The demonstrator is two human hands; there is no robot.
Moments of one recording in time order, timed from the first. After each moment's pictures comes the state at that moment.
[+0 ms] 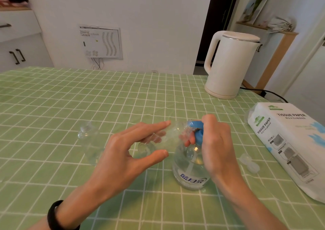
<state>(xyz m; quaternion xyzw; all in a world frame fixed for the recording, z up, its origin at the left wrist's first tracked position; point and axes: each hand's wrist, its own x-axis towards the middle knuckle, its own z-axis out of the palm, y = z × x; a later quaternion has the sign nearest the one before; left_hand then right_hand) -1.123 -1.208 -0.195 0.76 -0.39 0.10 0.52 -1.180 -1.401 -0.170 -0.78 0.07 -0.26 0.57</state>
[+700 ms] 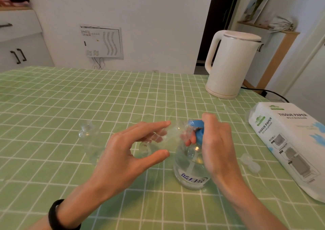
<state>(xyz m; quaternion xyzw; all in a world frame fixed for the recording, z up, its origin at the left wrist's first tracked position) -1.122 -1.208 -0.195 0.75 -0.39 0.09 0.52 -1.182 -1.400 -0.171 -0.78 0.08 -0.26 0.57</state>
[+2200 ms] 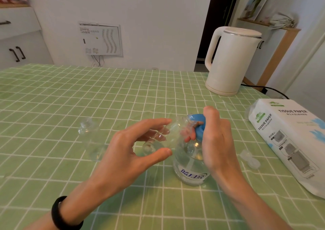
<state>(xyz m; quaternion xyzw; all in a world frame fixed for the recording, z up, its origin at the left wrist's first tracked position) -1.124 -1.211 -0.199 0.75 -0.39 0.08 0.53 -1.183 -1.397 -0.168 -0.78 0.09 -0.25 0.57</state>
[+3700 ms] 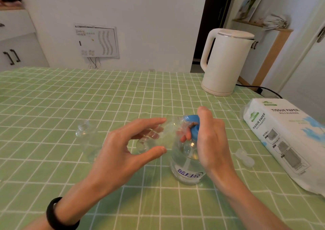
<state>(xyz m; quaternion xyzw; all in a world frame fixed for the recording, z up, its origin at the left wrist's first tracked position) -1.125 -1.208 -0.190 0.75 -0.38 0.08 0.53 -1.182 -1.397 -0.170 -0.78 0.10 -0.25 0.56</state>
